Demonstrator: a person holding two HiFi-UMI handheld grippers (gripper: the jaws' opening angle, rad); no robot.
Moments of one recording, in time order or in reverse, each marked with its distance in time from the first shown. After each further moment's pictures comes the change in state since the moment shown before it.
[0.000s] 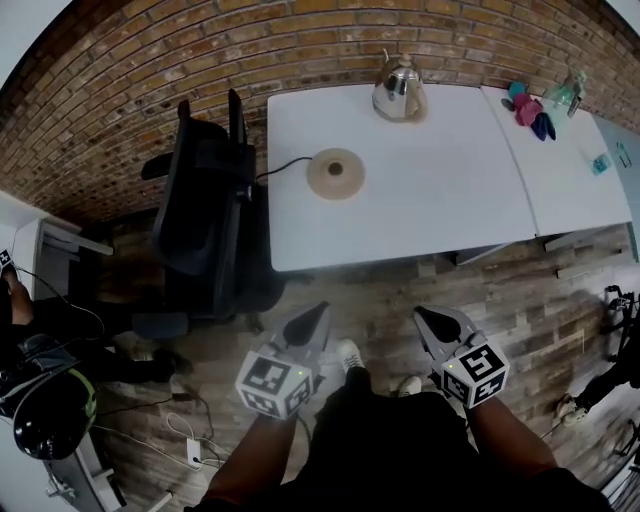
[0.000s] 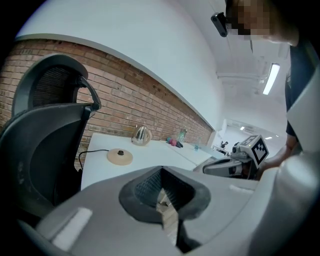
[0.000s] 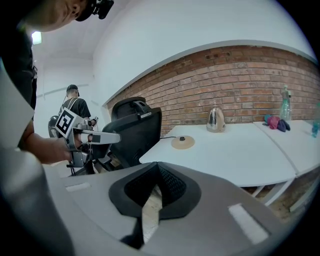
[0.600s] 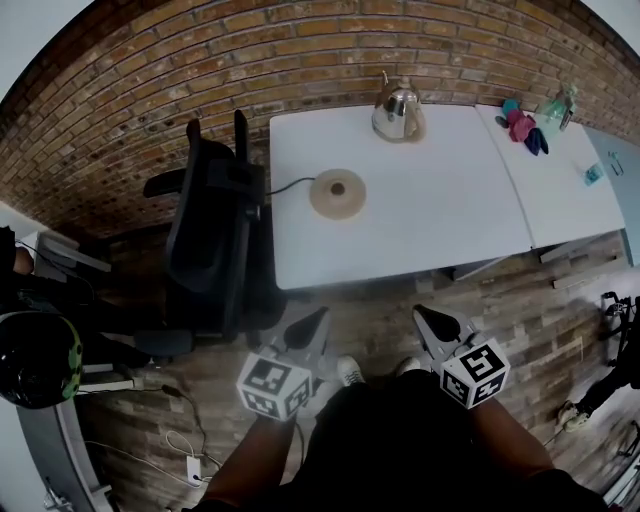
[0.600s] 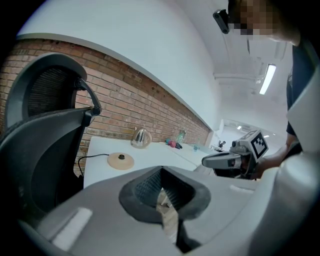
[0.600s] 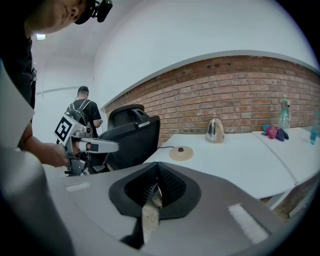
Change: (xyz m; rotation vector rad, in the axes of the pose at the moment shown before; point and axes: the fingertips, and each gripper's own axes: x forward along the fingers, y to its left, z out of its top) left arm -0.002 0.017 0.017 0.027 -0.012 -0.031; right arm 0.009 0.004 0.040 -0.027 -0.076 -0.042
